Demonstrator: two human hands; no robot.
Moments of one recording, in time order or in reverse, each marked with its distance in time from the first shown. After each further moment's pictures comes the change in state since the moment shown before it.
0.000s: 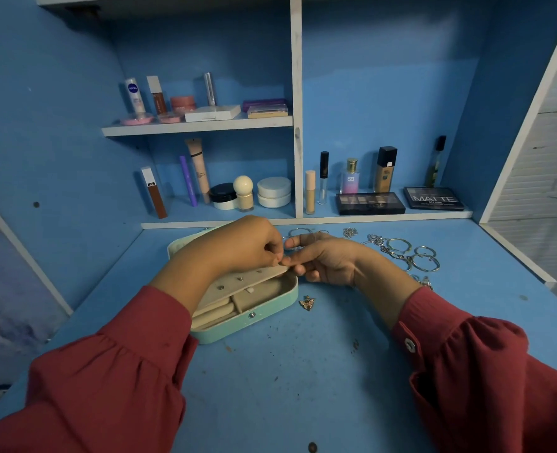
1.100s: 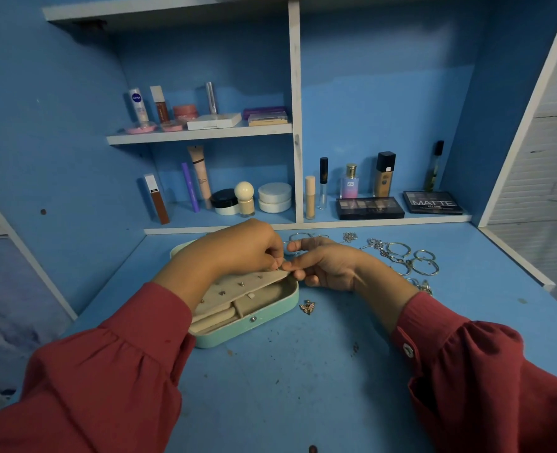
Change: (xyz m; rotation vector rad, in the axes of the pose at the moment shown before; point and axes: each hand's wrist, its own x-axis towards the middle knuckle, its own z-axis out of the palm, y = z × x) left_hand -0.001 0.004 -0.006 0.059 -0.045 0.013; right_hand -0.002 0.002 0.001 0.021 -0.002 -0.028
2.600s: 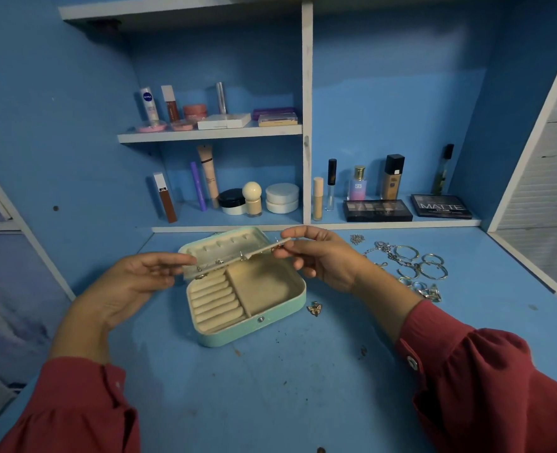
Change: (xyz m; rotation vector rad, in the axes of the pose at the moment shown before) left_hand -0.092 -0.135 0.048 -1.282 0.386 -0.154; right_hand 0.002 0.001 0.016 0.069 0.024 -0.296
